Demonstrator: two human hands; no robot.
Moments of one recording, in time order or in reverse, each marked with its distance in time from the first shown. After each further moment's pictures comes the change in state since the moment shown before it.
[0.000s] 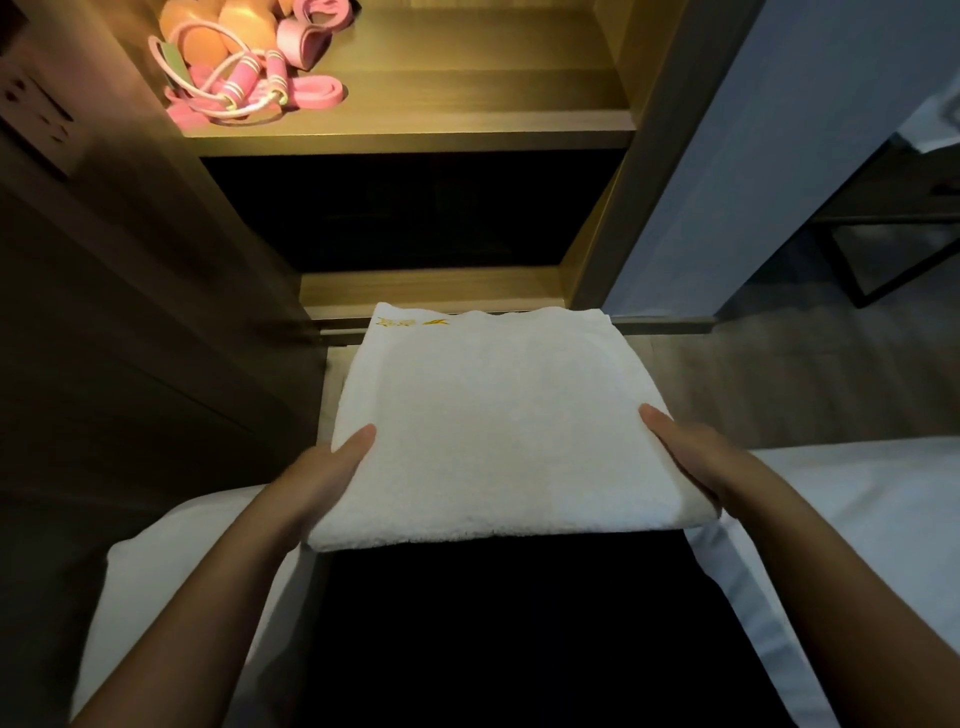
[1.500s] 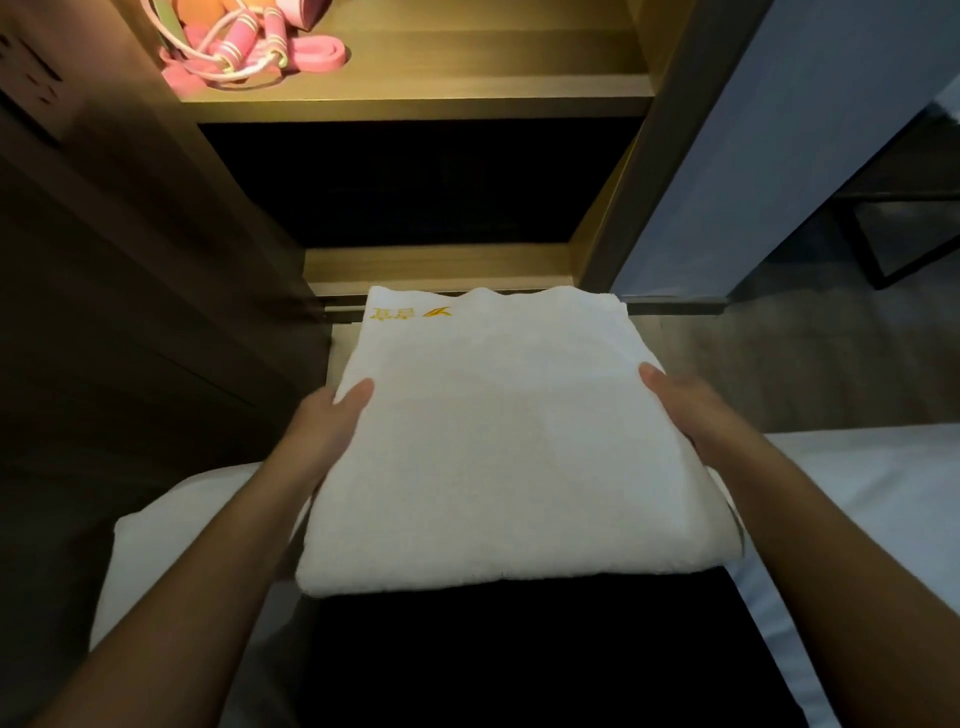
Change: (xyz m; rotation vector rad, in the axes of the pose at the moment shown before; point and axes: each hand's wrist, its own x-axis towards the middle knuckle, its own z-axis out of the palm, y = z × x) left_hand 0.028 0.012 0.008 -0.088 0.245 0.102; right_hand 0.038 -0.009 0.012 0.080 0.097 -0.017
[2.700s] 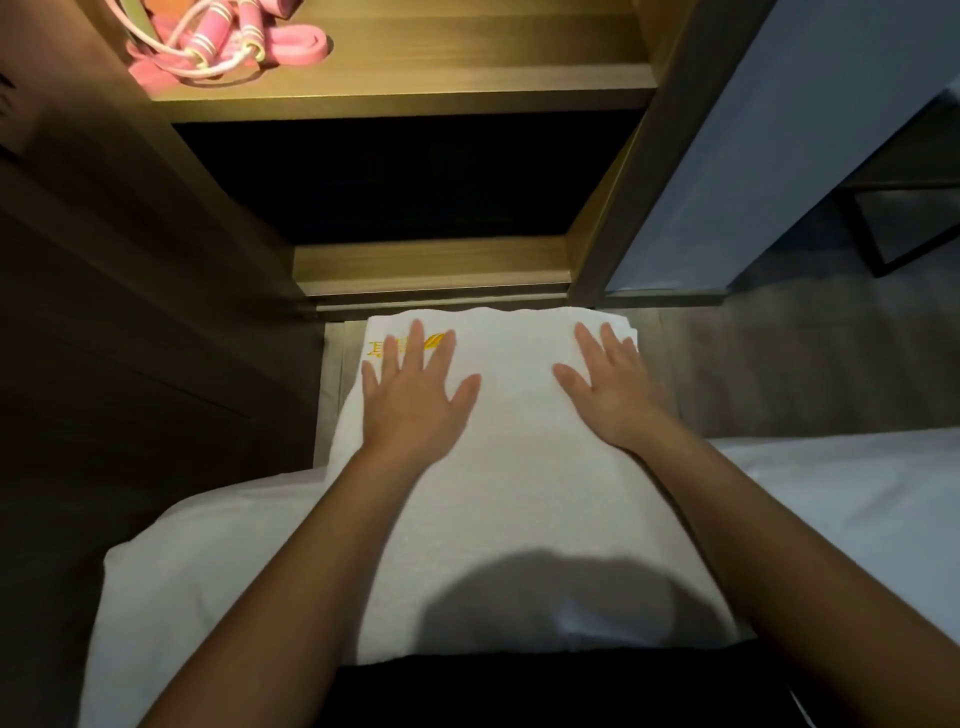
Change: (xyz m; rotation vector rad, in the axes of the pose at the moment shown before) left_hand 0.006 0.047 0.070 0.888 0.037 0.546; right_hand 0.011 -0.034 0.051 -0.777 0.027 -0.457
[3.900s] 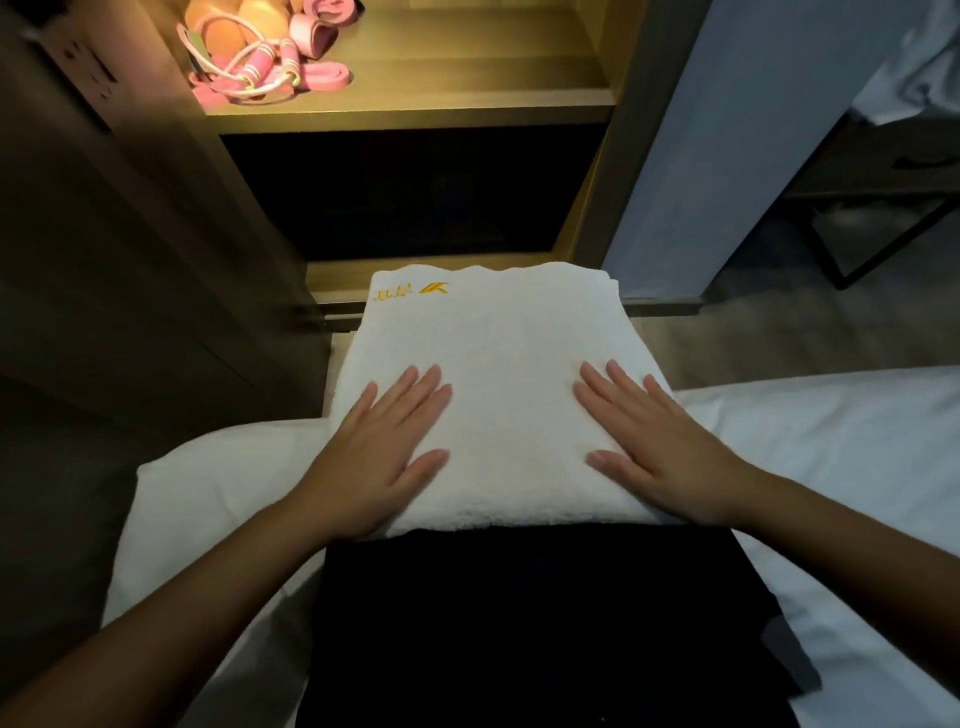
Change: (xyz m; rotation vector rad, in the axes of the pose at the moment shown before) left_hand -0.163 -0.047 0.003 0.017 0.006 0.532; right_hand -0.167 0.051 0.016 -0.181 0.026 -0.568
